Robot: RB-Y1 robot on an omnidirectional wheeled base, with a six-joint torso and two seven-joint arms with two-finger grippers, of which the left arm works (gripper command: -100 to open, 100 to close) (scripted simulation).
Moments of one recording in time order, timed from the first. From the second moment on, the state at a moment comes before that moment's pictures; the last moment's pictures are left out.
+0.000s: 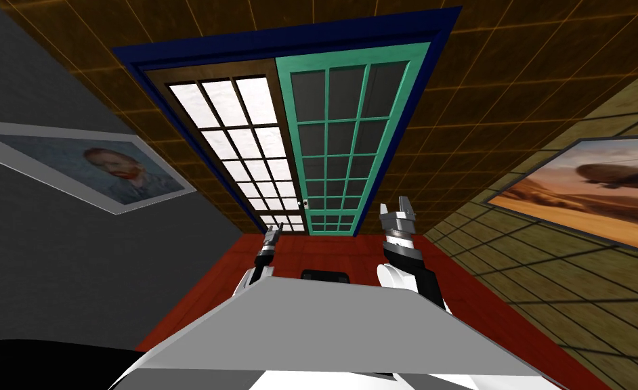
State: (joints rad) arm 0.28 0.09 0.27 -1.37 -0.24 -0.69 -0.80
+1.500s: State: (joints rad) arm 0.22 0.07 0.33 -1.09 -0.30 -0.78 -1.08
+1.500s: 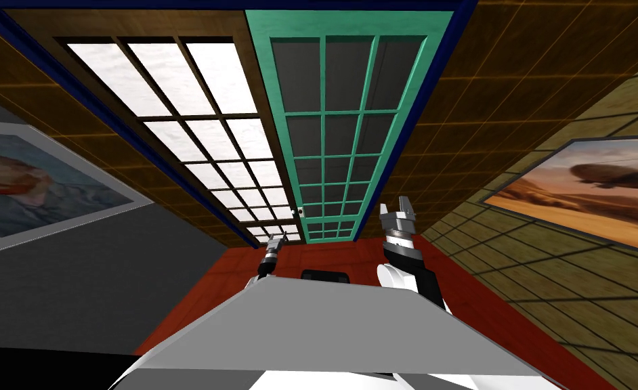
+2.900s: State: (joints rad) arm 0.21 0.06 0.39 -0.91 -0.32 -0.82 -1.24
